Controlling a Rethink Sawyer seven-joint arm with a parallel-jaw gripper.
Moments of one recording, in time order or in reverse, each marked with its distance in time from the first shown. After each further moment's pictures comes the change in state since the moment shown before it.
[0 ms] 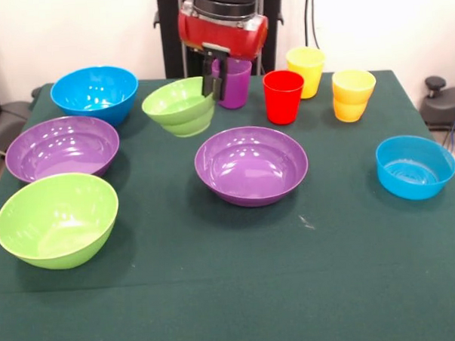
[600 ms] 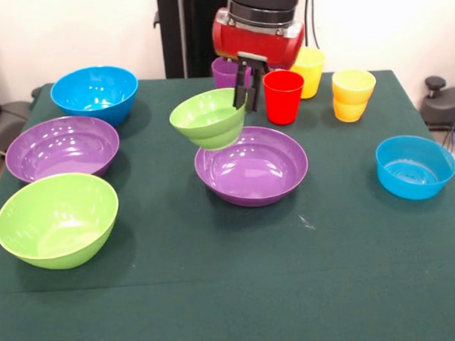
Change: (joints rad) arm 0.078 0.038 -0.011 -0.064 0.020 0.001 0.000
